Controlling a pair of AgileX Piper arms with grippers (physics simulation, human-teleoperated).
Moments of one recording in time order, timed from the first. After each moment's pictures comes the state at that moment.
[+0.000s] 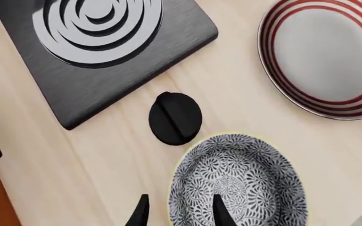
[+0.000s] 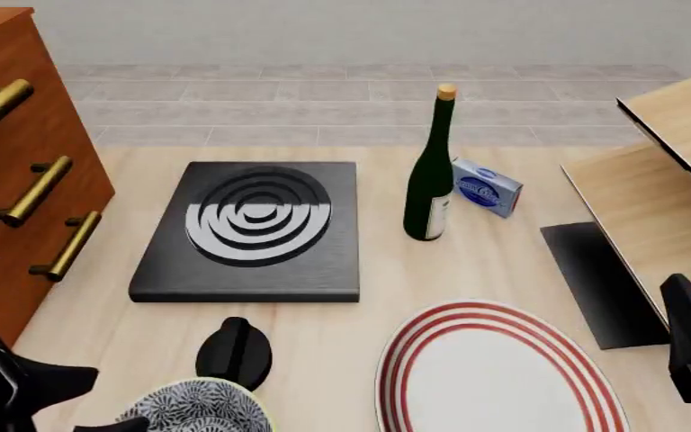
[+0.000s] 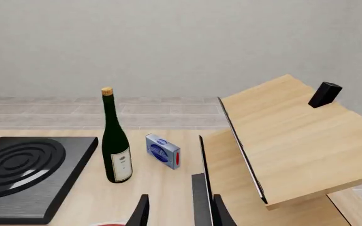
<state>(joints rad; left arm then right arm) -0.62 0.42 -0.27 0.72 -0.01 0.00 0.01 0.00 0.00 0.00</state>
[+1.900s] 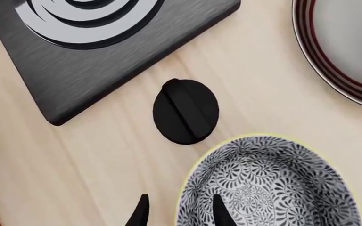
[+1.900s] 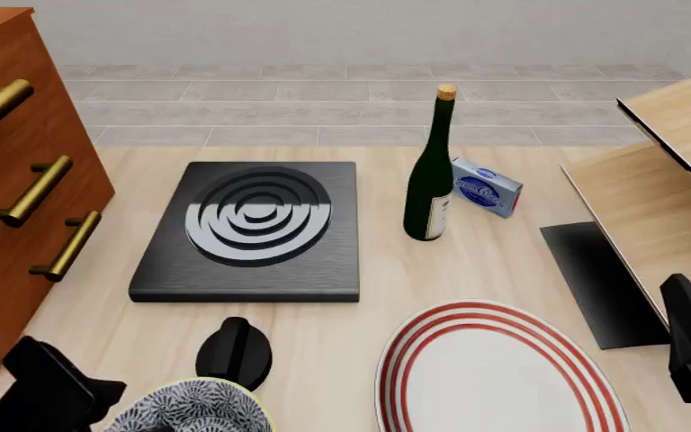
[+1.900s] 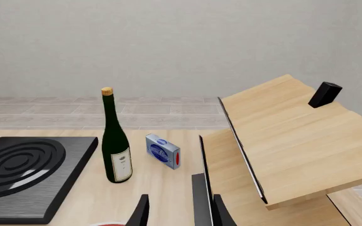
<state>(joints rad) -0.55 0.67 -0.09 0.37 0.06 0.00 0.01 0.00 0.00 0.00</state>
